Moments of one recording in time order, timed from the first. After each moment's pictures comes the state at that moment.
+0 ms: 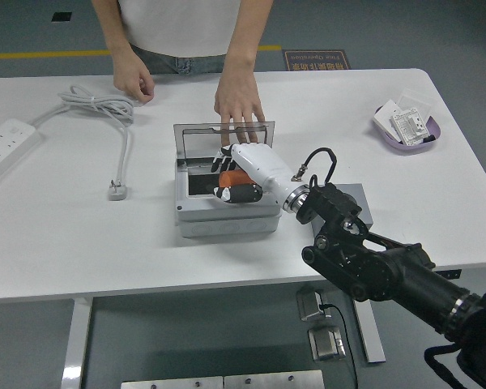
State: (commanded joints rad) left arm -0.04 0.04 -2.12 -0.18 2.26 -0.14 0.37; right arm 0.65 -0.04 0.66 0.89 -1.89 -0.31 0.14
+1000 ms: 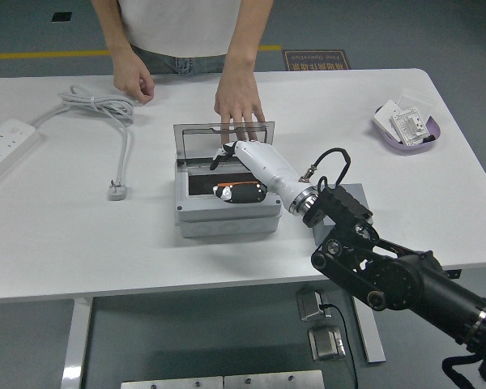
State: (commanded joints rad) left arm -0.01 0.02 -2.13 -0.18 2.23 -0.14 0.35; right arm 0.59 -0.13 0.66 1.12 -1.78 -0.28 0.09
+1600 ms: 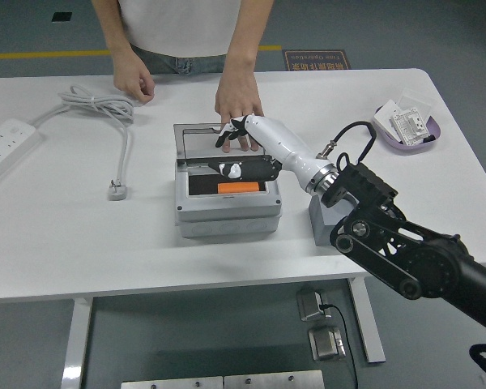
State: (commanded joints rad) left arm -0.01 0.03 -2.14 -0.18 2.22 -0.14 0.34; right arm 0.64 -0.27 0.73 1.33 -1.71 -0.19 0.03
